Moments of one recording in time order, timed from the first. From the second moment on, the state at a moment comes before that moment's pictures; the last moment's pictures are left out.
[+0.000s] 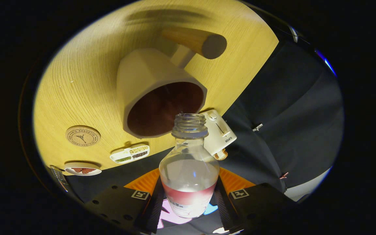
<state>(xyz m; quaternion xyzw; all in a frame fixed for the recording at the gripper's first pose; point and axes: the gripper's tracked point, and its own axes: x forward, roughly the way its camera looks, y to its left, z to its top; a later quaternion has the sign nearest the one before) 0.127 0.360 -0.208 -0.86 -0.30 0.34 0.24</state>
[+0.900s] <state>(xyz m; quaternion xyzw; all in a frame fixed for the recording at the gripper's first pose) 0.147 0.315 -0.197 -0.80 -0.21 0.36 0.42</state>
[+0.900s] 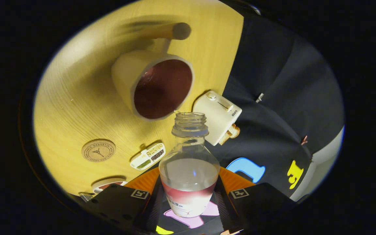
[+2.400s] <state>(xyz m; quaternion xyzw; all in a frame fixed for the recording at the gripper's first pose) 0.167 0.245 -0.110 -0.05 0.12 0.45 0.88</state>
